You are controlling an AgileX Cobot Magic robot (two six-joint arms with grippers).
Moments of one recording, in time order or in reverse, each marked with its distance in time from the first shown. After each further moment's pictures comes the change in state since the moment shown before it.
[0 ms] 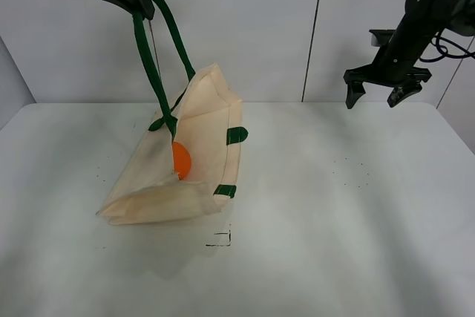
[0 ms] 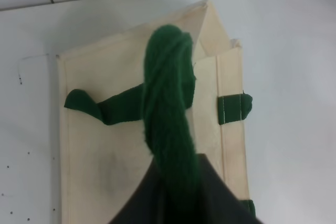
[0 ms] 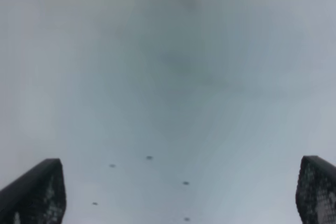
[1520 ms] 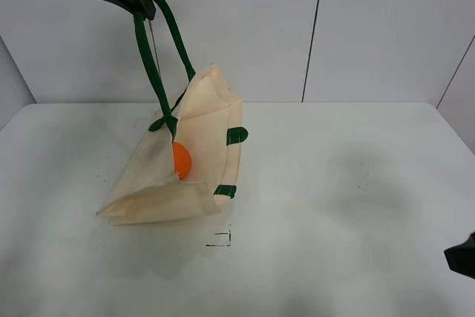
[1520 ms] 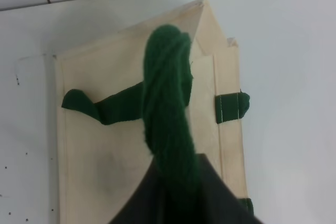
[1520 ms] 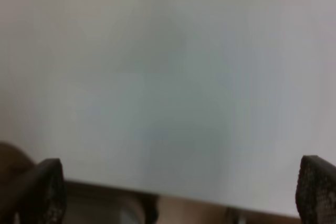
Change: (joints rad) left arm 0.000 0.000 0.000 -0.008 0.000 0.007; right arm 0.053 -1.630 1.531 -0.005 -0.147 -0.008
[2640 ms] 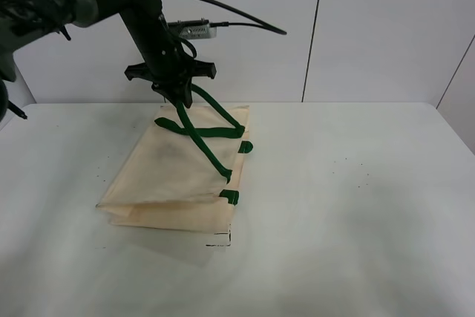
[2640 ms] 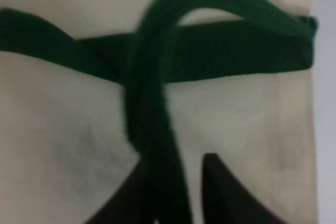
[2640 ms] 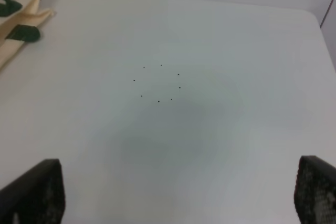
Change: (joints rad) left arm 0.000 0.378 0.000 -0.085 -0.005 0.034; right arm 0.000 -0.629 0.042 -0.046 -0.041 0.013
